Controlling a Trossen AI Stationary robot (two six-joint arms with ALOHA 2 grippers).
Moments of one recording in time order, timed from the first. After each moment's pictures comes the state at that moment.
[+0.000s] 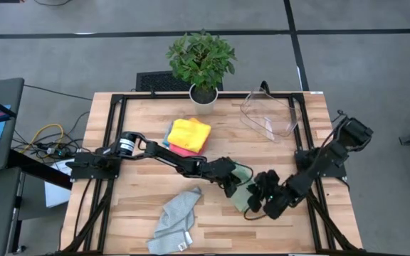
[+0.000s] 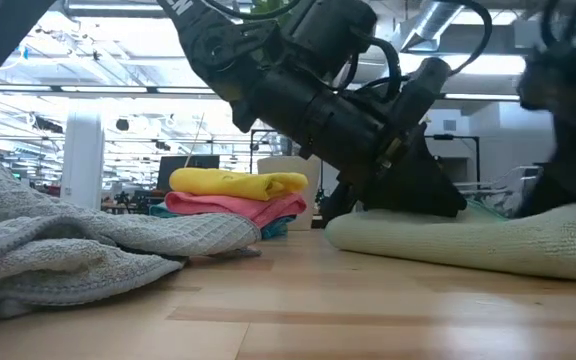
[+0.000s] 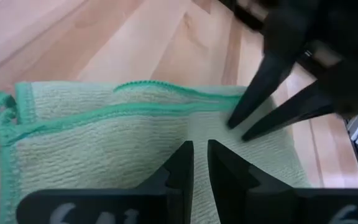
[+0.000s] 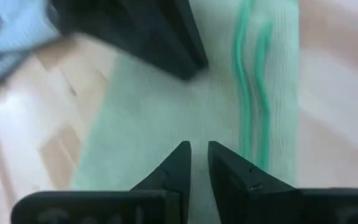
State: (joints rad) left arm -0.13 2.23 1.37 0.35 -0.04 -0.64; right arm 0.76 1.56 0.64 -0.27 0.66 1.39
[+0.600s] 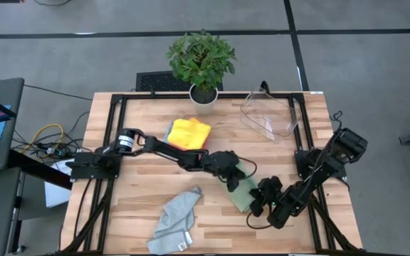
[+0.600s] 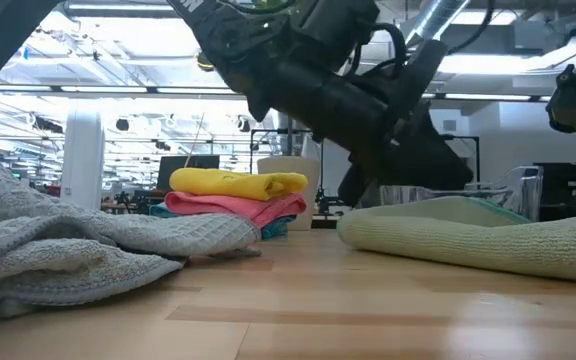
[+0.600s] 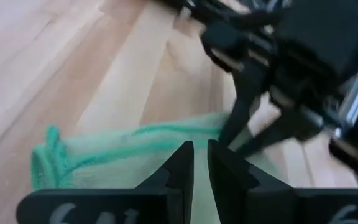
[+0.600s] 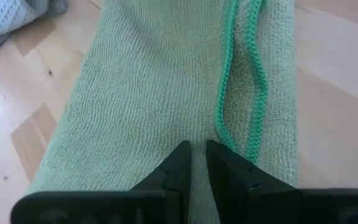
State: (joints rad) left arm -0.09 2.21 1.42 0.33 0.04 -0.52; right arm 0.87 1.71 0.64 -0.28 0.71 1.59
